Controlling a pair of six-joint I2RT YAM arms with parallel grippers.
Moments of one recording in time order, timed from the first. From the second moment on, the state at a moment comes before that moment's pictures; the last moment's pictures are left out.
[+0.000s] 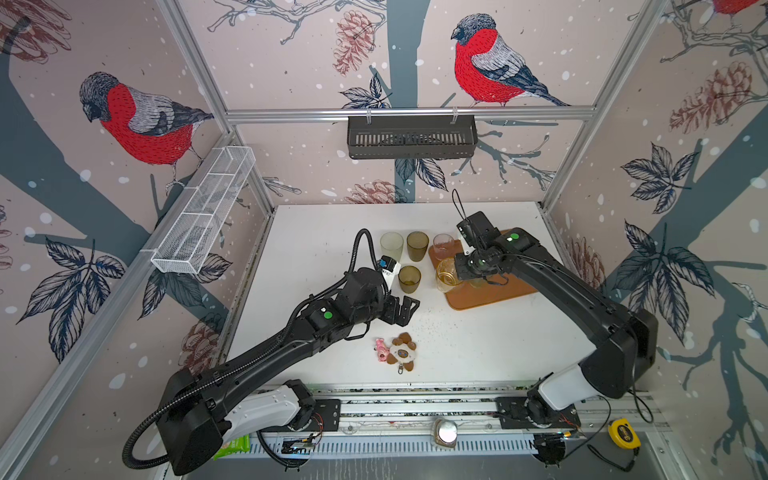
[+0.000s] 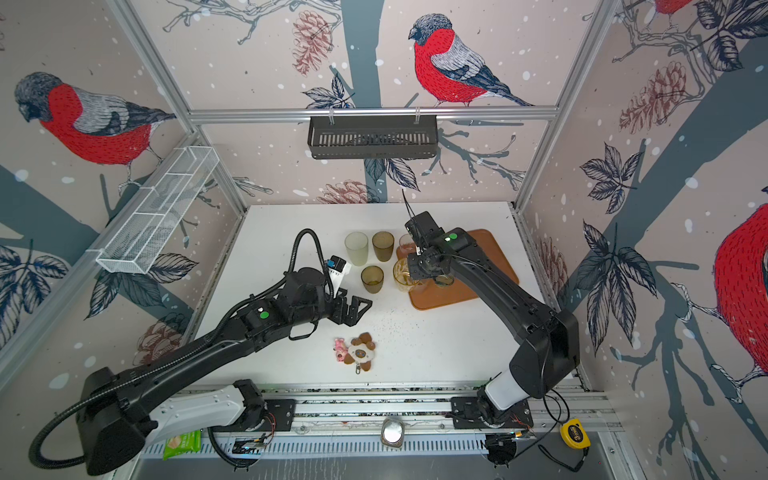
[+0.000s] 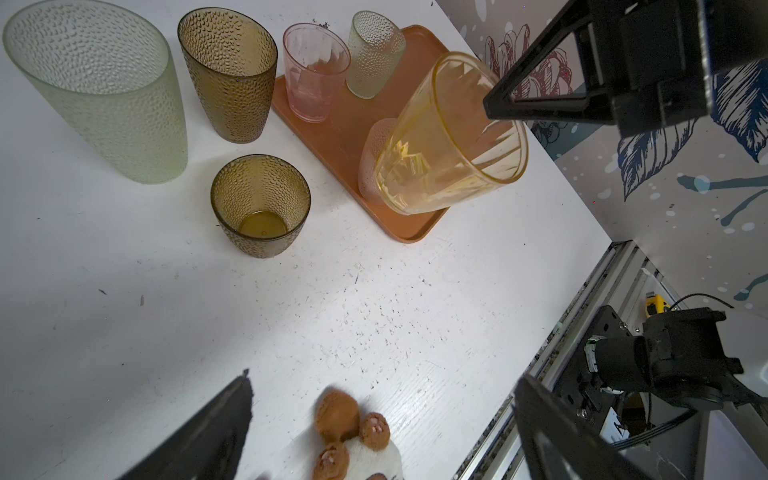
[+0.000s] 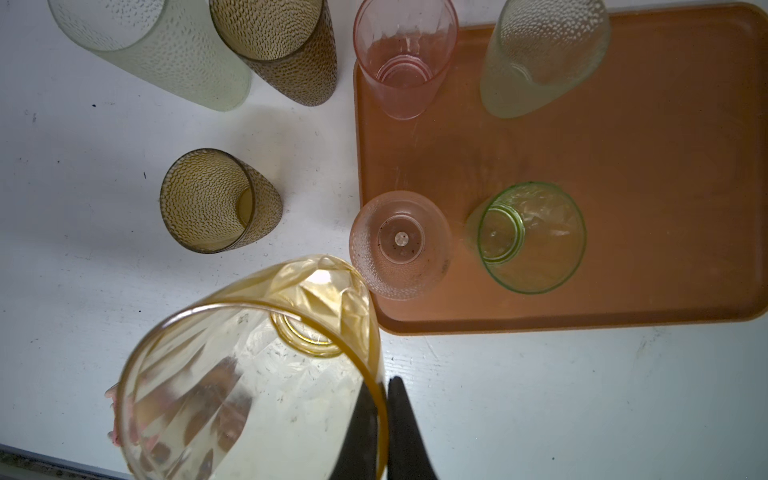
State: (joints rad) left arm -0.82 1.10 0.83 -0.34 0.12 -0.41; right arm 0.56 1.53 1.47 -1.06 0.08 0.34
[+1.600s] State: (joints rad) left arm -0.82 1.27 0.97 -0.32 0.13 -0.34; right arm 0.10 1.71 1.72 -1.03 0.03 0.16
